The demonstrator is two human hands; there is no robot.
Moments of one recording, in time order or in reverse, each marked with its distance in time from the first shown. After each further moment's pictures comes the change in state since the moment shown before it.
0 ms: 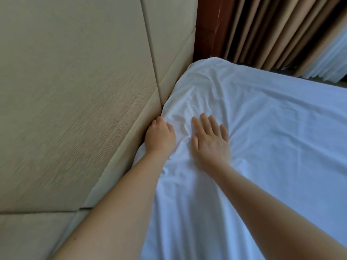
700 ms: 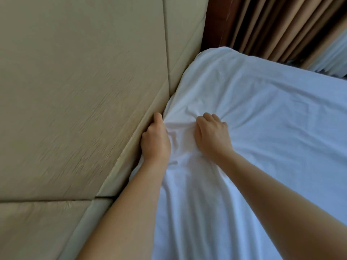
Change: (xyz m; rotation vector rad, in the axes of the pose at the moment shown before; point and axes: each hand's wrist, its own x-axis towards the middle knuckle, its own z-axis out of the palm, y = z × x) left_hand -0.036 -0.025 -0.021 0.133 0.153 0.018; right_hand 0.007 -0.017 -0.001 0.000 0.218 -0.163
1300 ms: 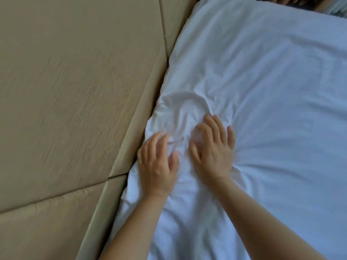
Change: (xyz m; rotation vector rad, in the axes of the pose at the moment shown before) left_hand -0.100 -0.074 0.013 -0.070 0.087 0.393; right_hand -0.105 -0.041 0.018 0.074 0.080 0.214
